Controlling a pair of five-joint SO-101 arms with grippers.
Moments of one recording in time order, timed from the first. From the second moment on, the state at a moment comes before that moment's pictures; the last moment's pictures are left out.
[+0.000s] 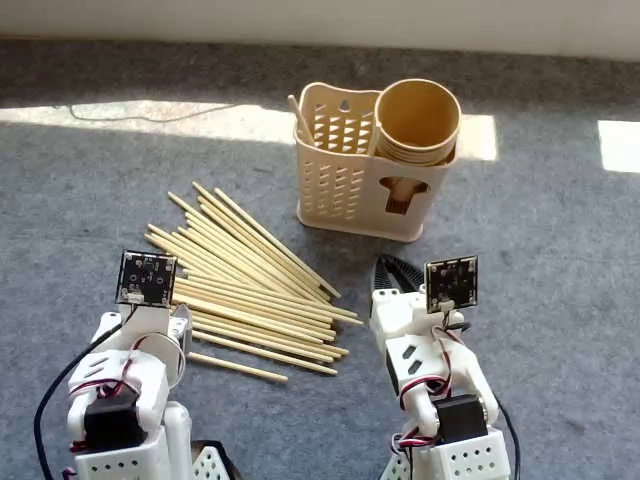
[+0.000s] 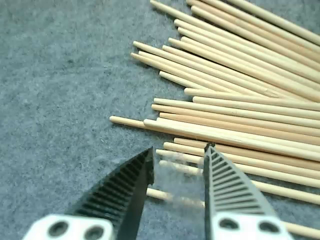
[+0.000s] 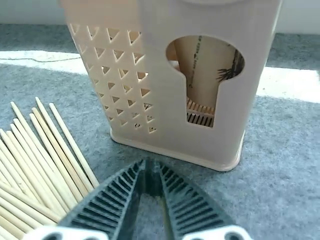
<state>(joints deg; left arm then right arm) -15.3 -104.4 82.7 76.1 -10.1 -16.8 -103.9 96.0 36.7 -1.1</state>
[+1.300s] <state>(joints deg) 25.9 -50.3 54.5 80.3 -39.1 11.5 -103.9 96.0 66.5 -5.9</state>
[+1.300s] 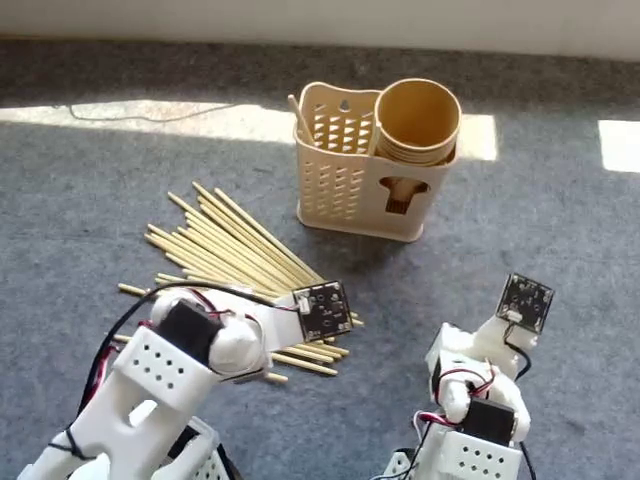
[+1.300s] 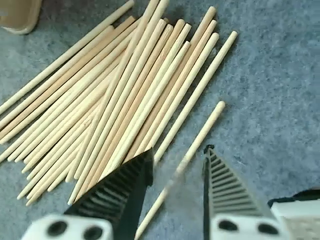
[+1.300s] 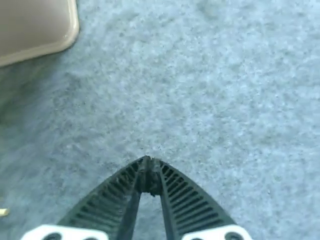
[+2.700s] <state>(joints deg) 27.0 -15.7 51.6 62.7 -37.7 12.2 -103.9 96.0 66.5 -6.0</state>
